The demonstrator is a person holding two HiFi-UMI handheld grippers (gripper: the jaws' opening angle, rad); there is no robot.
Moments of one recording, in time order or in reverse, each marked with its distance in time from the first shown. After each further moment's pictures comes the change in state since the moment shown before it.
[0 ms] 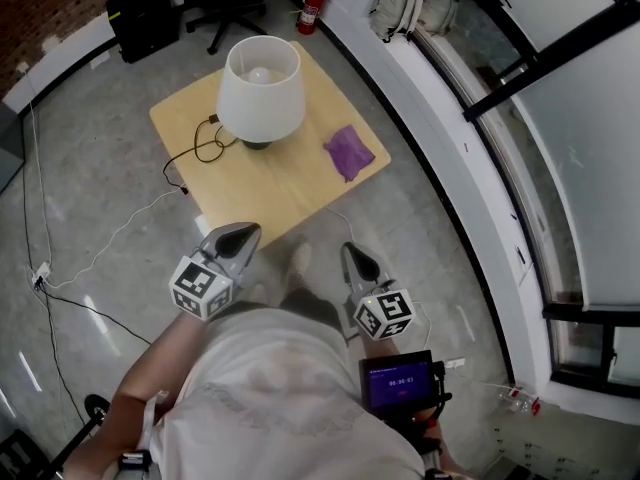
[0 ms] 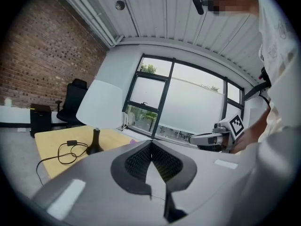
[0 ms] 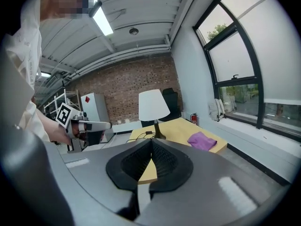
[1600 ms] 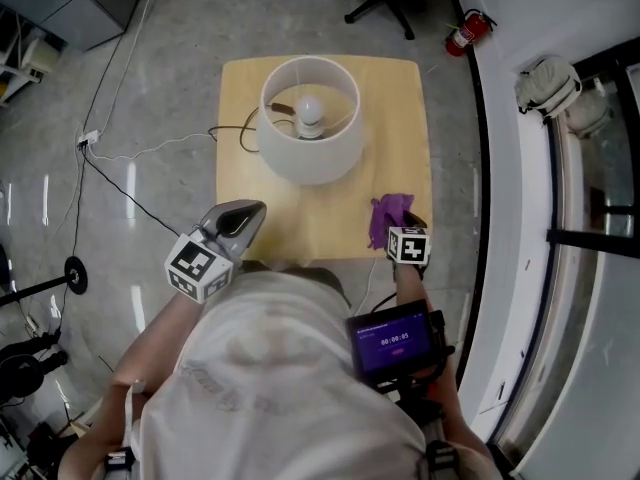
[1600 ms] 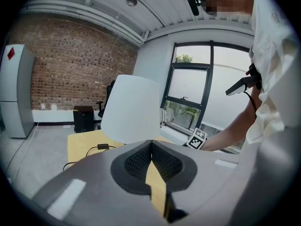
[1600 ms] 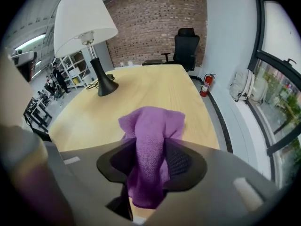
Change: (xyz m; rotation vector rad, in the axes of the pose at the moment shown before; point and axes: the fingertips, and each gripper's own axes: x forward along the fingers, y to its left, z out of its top) left arm 0.084 0.093 0.038 -0.085 0.067 0.532; right arm 0.296 -0.278 -0.092 -0.294 0.729 0.107
